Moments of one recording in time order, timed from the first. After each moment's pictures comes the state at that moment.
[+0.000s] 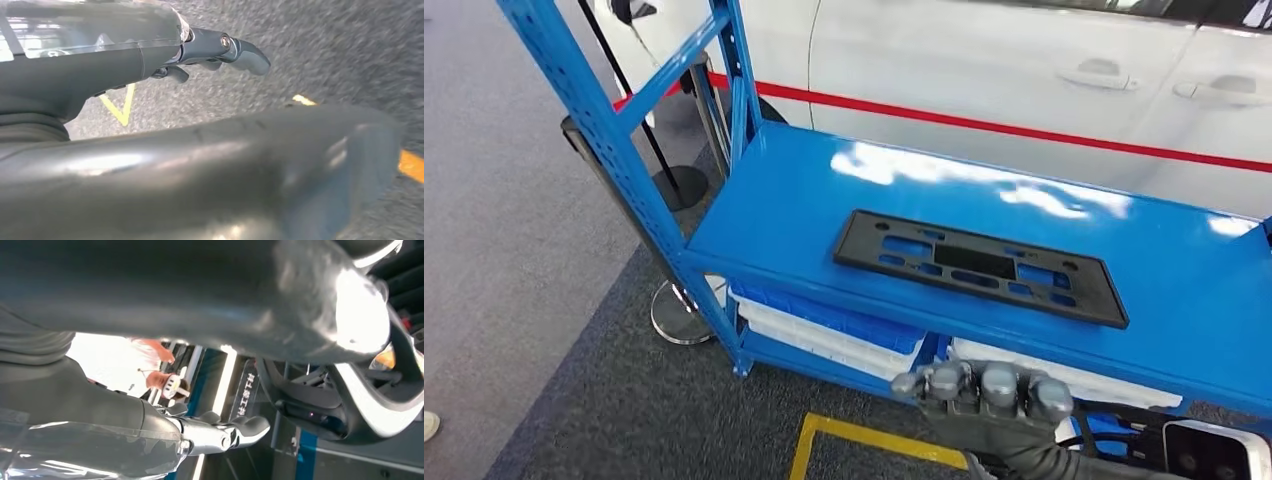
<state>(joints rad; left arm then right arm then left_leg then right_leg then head) -0.11 0.00 -1.21 -0.15 1.56 0.31 -0.03 -0.19 0.07 0.42 -1.92 -0.33 0.87 -0.67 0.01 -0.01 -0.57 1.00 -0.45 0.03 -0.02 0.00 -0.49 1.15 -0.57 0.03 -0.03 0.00</state>
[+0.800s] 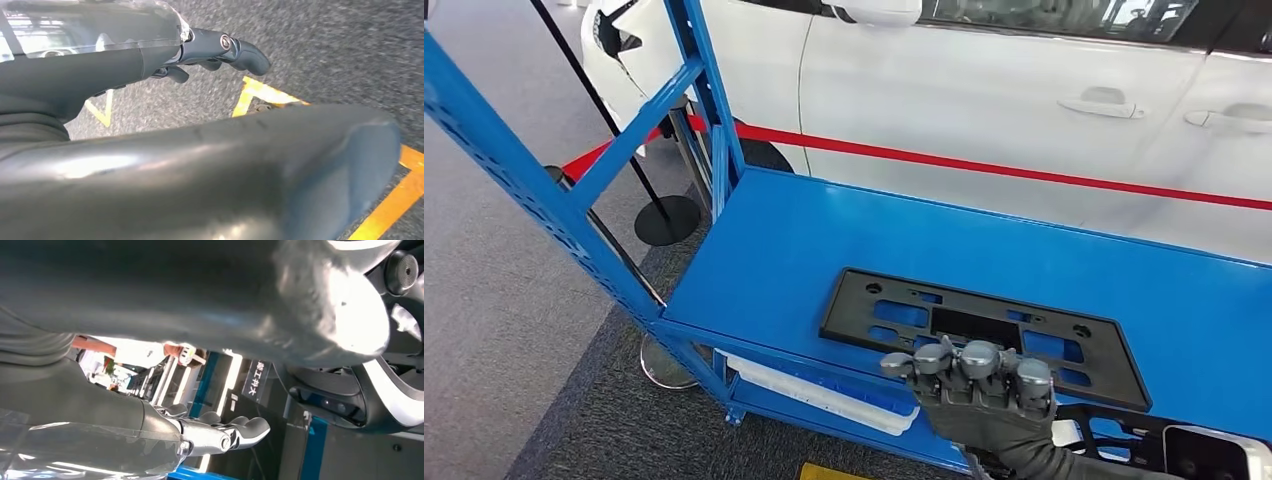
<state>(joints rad) -0.12 0.00 -1.26 -0.15 1.52 0.30 -0.02 -0.15 0.07 0.42 -1.96 -0.30 0.79 -0.62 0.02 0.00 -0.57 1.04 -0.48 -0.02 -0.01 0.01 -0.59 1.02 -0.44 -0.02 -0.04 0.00</state>
